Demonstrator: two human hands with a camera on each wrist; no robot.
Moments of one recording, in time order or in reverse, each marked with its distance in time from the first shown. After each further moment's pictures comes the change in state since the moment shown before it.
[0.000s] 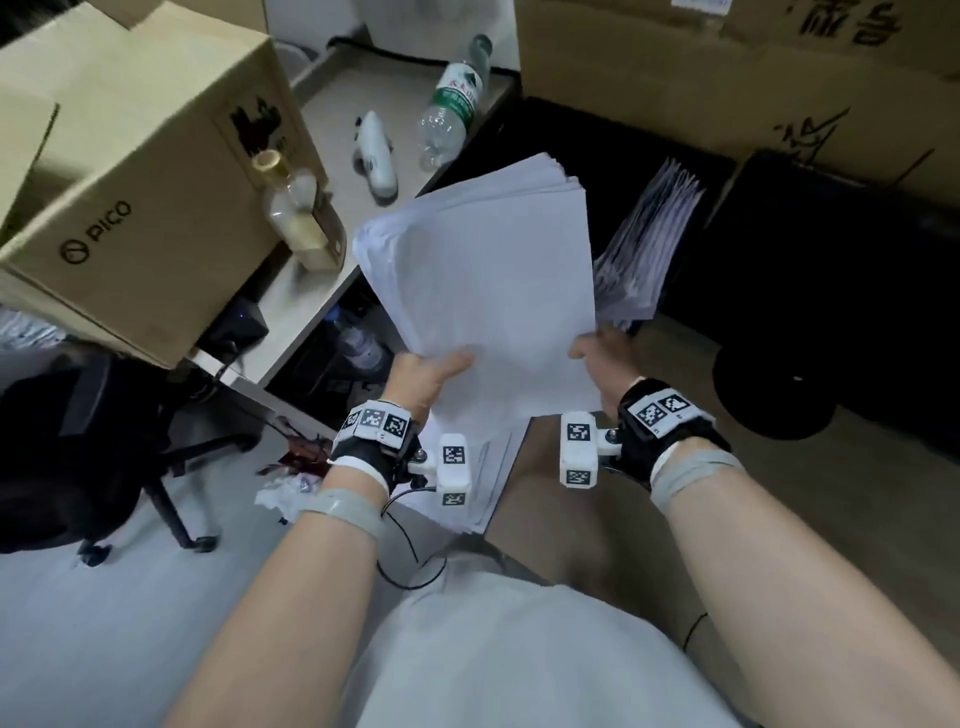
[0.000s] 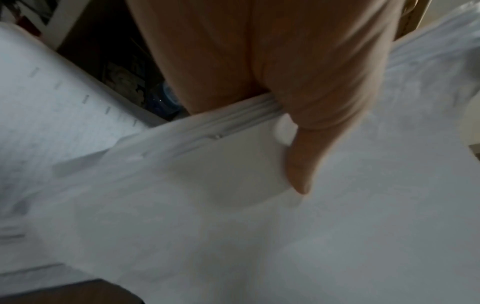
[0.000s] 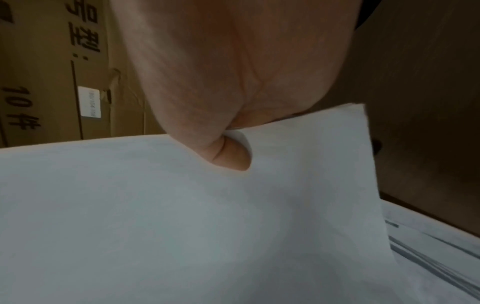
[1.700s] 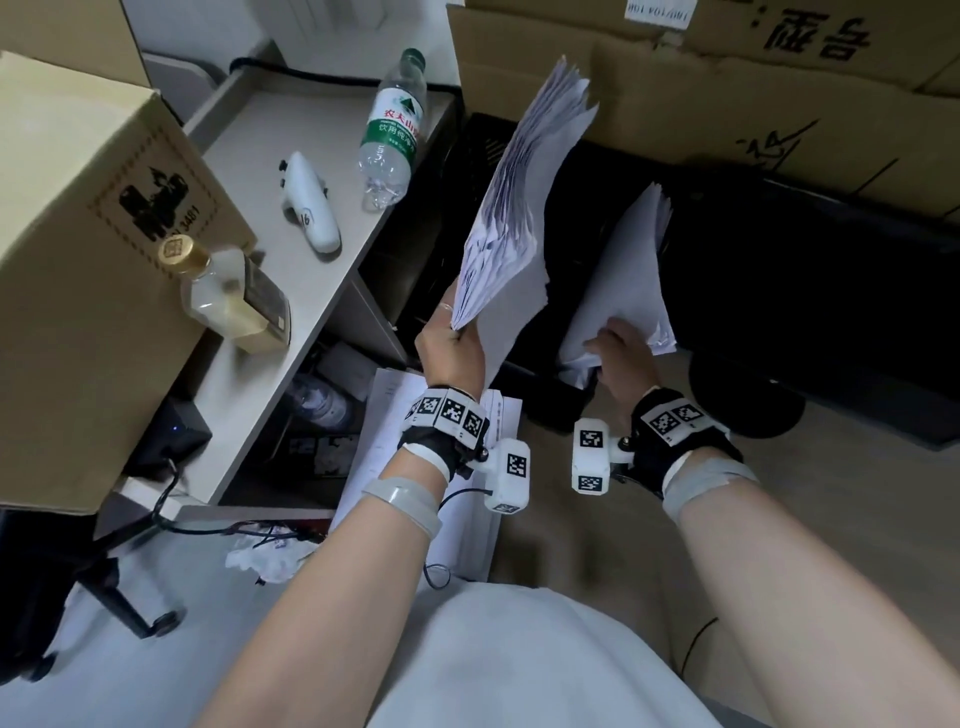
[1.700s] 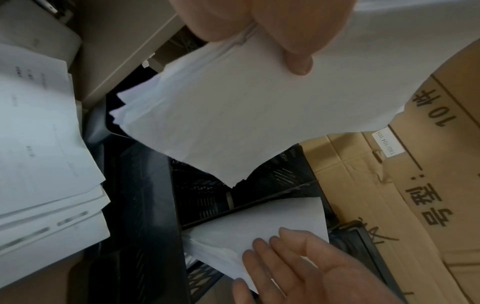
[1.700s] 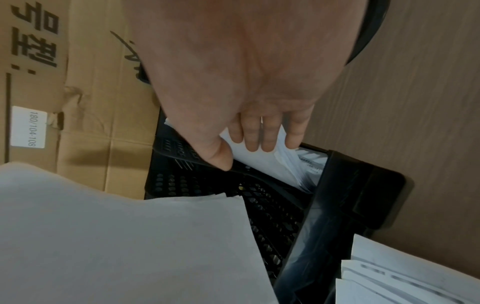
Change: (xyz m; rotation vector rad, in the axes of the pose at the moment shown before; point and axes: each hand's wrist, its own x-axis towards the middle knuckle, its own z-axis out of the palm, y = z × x) left_hand 0.073 0.040 0.093 0.183 0.165 0.430; right_hand 0.066 -0.003 -0.033 -0.014 0.160 0.045
